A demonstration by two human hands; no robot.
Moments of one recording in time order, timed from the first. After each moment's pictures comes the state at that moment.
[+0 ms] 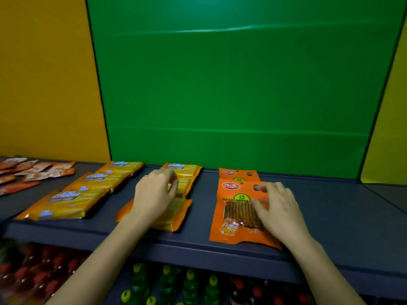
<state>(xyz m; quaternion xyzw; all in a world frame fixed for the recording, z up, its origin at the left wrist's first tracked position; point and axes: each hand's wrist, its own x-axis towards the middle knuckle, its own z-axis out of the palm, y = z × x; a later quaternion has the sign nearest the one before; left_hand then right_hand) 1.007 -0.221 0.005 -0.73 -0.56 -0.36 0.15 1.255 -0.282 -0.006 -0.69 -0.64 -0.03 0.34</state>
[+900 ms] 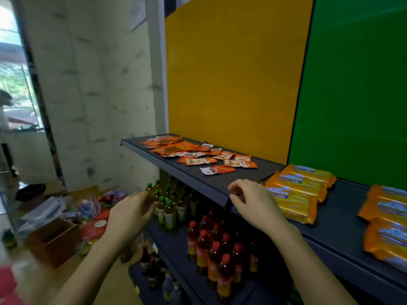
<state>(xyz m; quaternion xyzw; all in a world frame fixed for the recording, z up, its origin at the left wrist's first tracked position) 0.583 -0.402 -0.050 -0.47 -0.82 -0.25 0.22 0.815 -0.257 -0.002 -0.33 -0.90 0.08 0.28</state>
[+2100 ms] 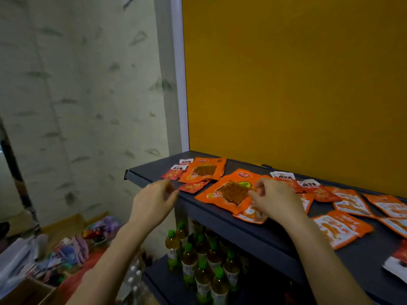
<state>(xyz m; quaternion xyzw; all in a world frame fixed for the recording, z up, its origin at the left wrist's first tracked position) 0.164 -0.179 -0.015 -0.53 -0.78 -0.28 0.19 0.395 -0.073 0.004 -0.51 -0.82 0.09 0.26</state>
